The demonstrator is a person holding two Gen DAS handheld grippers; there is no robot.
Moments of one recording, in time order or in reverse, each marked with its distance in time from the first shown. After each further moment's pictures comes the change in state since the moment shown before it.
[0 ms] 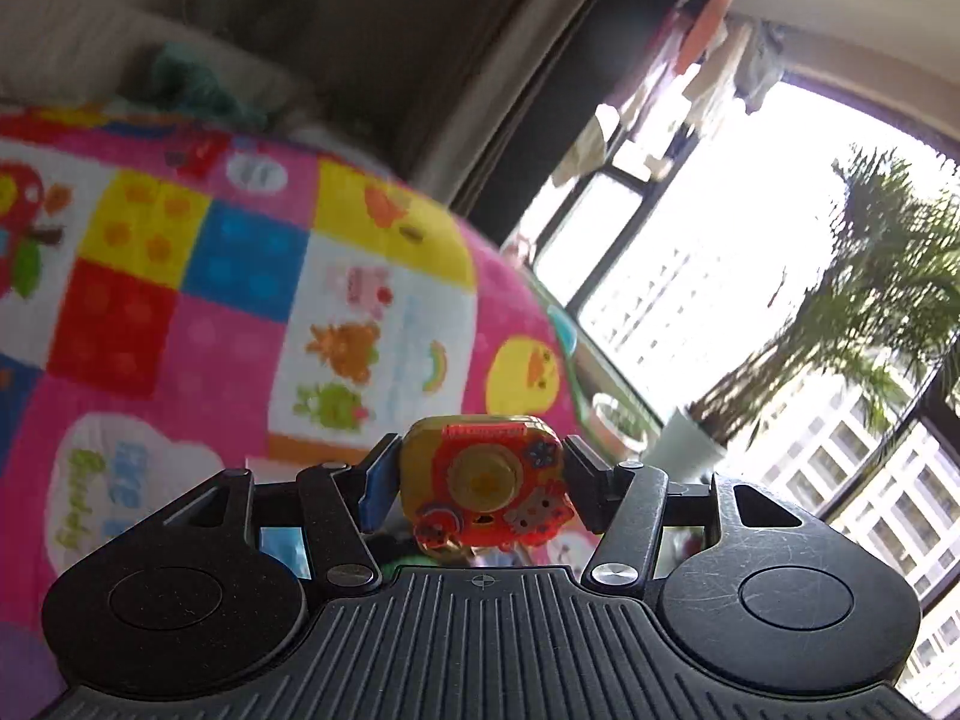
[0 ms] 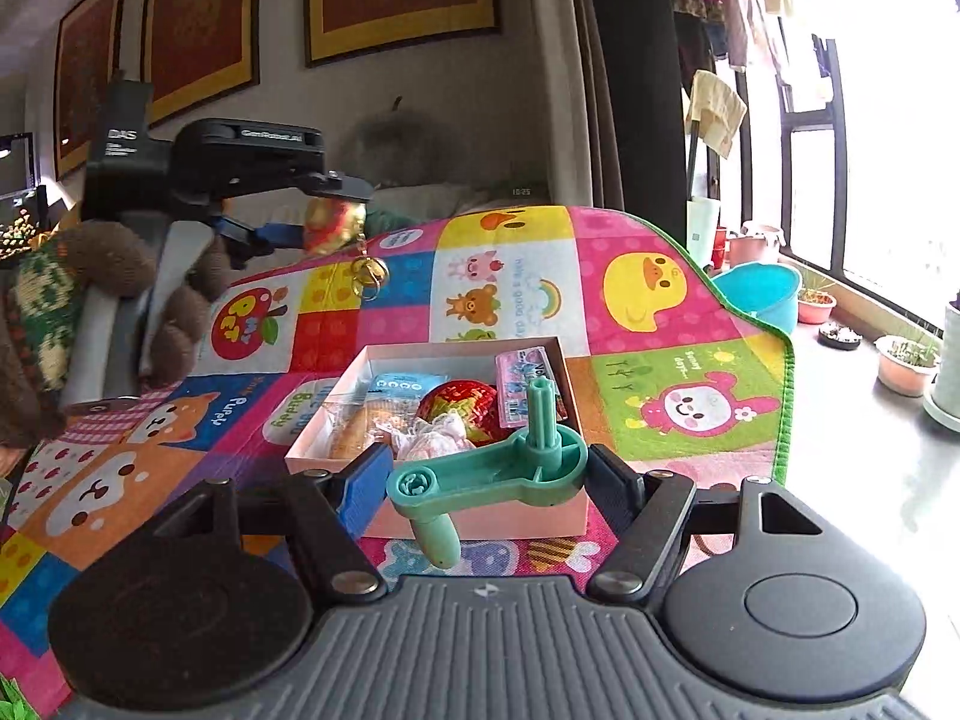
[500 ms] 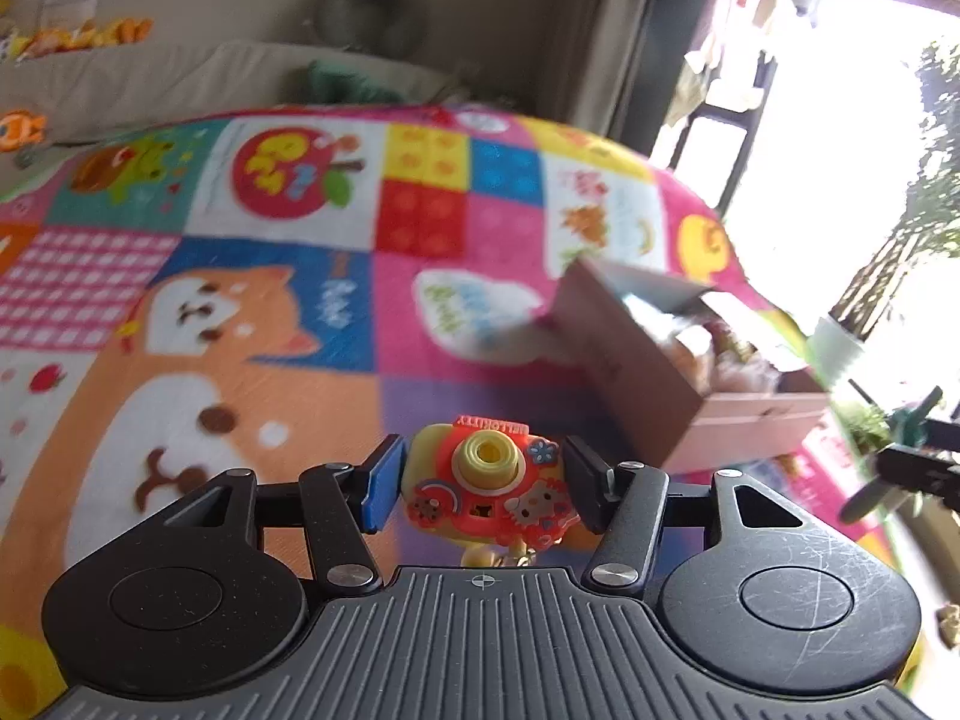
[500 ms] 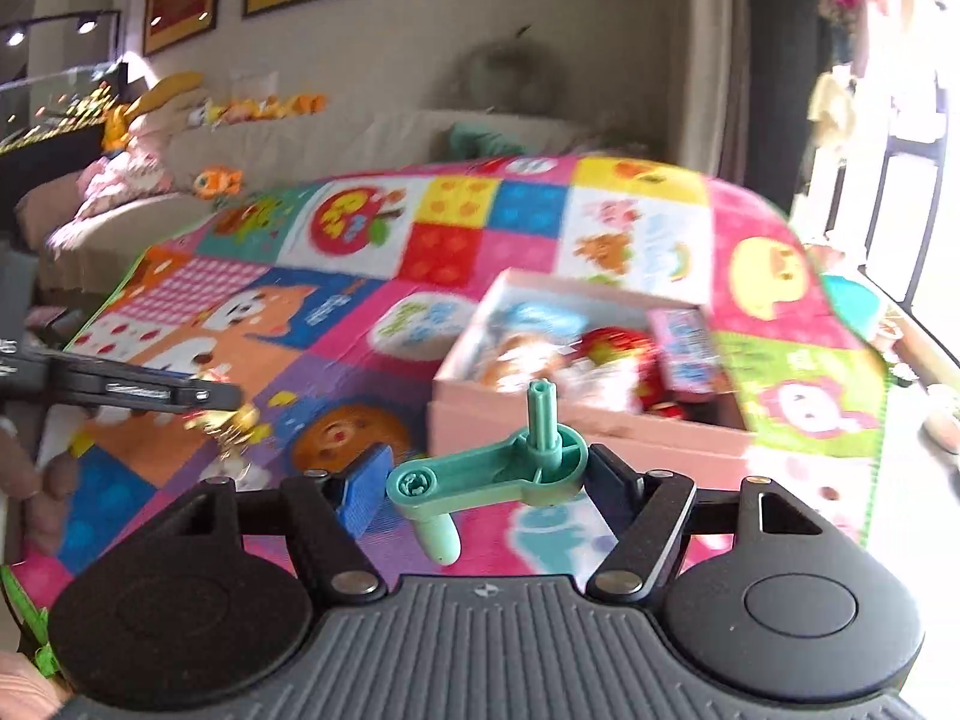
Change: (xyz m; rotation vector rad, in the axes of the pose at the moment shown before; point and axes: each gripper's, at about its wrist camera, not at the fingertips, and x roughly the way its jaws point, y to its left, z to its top) left arm -0.193 0.092 -0.119 0.176 -0.057 0.252; right arm -0.004 0.075 -0.005 -0.199 0.091 0.080
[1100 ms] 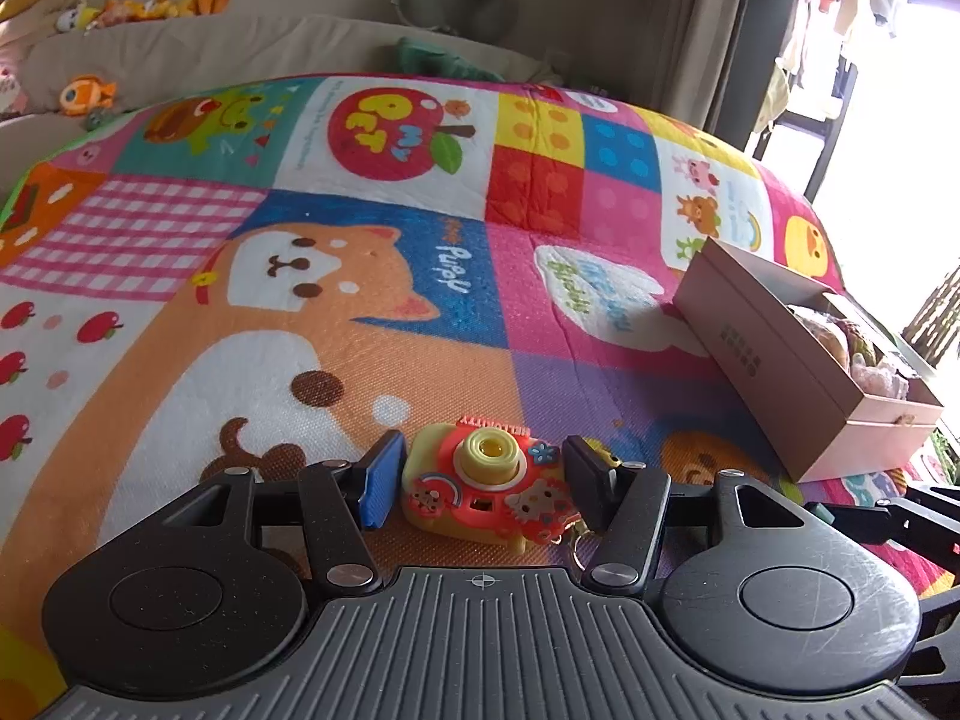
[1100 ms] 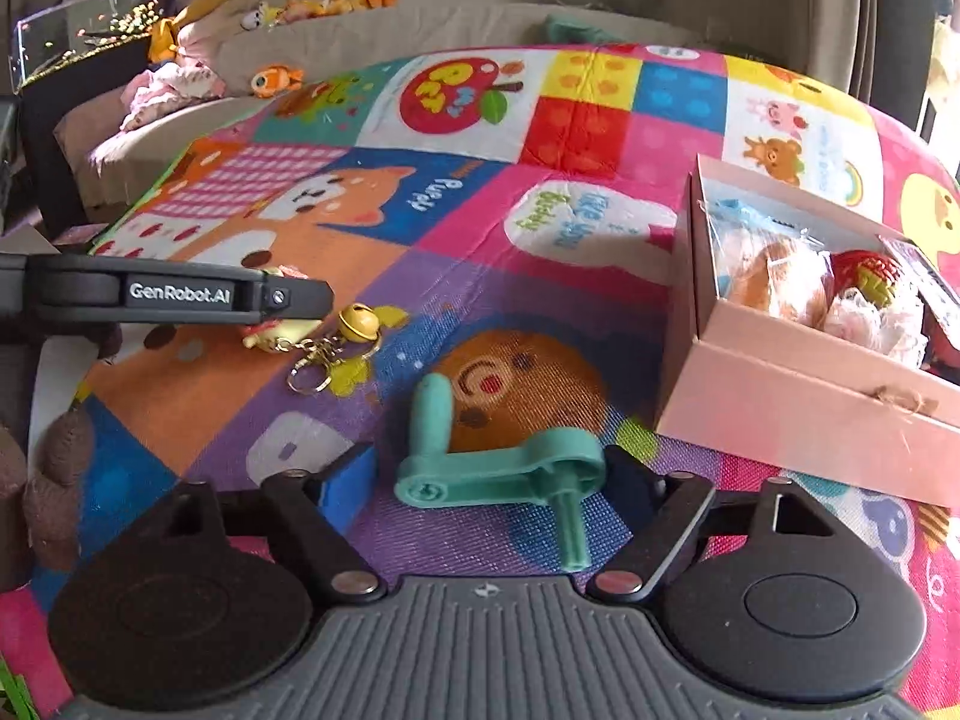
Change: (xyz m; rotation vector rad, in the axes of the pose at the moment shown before) left arm 0.037 0.058 -0.026 -0.076 0.030 0.183; right arm 0.123 0.113 -0.016 -0.114 0.227 0.168
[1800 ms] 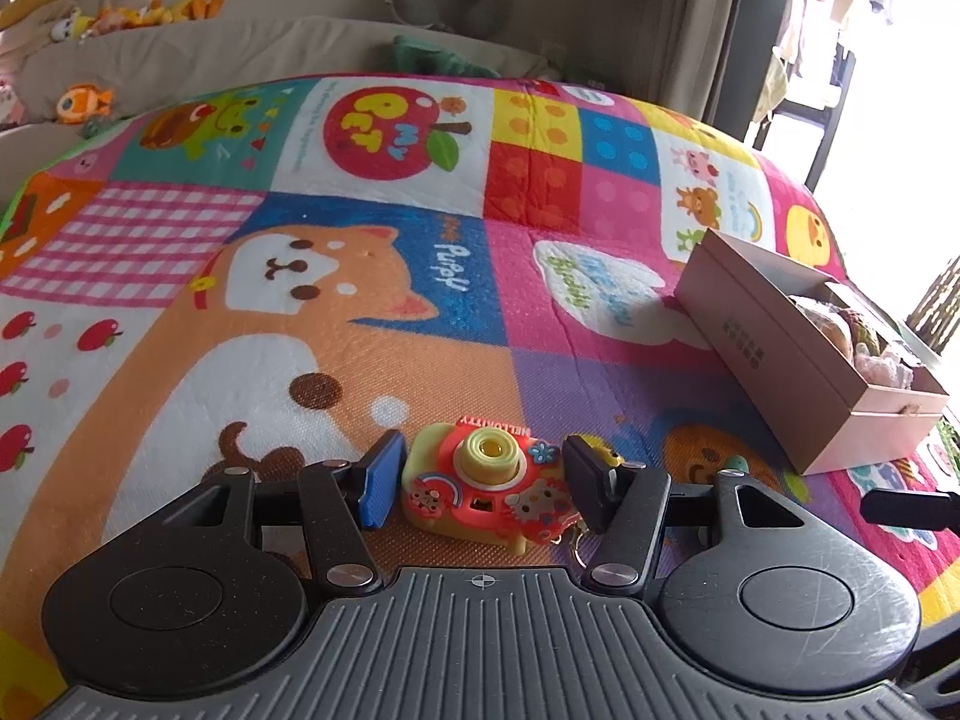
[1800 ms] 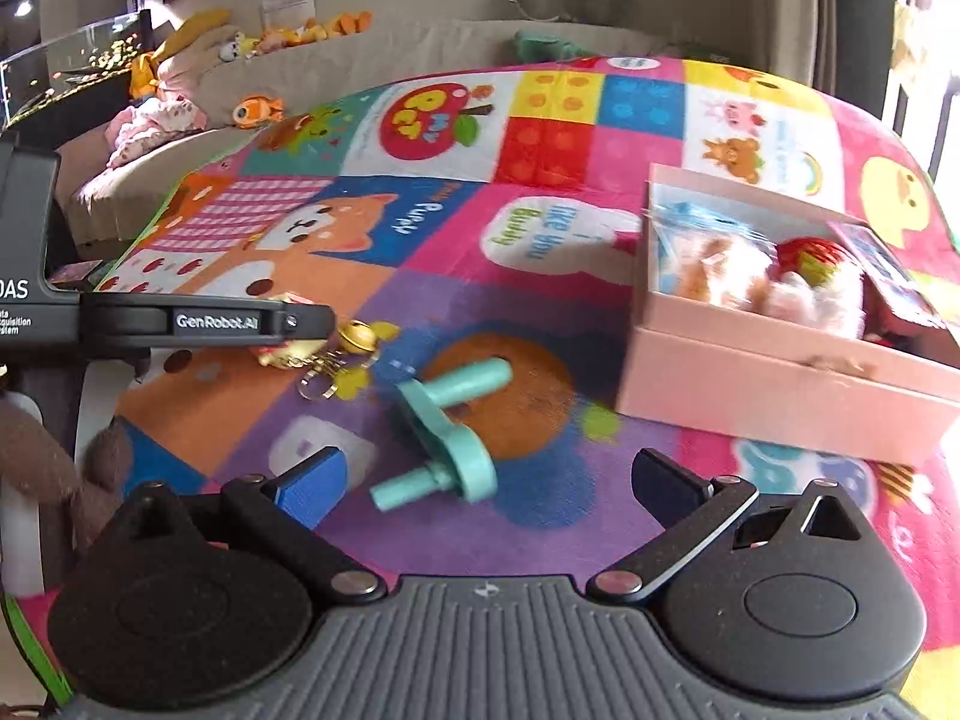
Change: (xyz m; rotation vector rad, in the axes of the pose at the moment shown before) left arm 0.001 -0.003 0.002 0.021 0.007 0.009; right arm -0.016 -0.002 -0.001 0.053 -0.022 -0.045
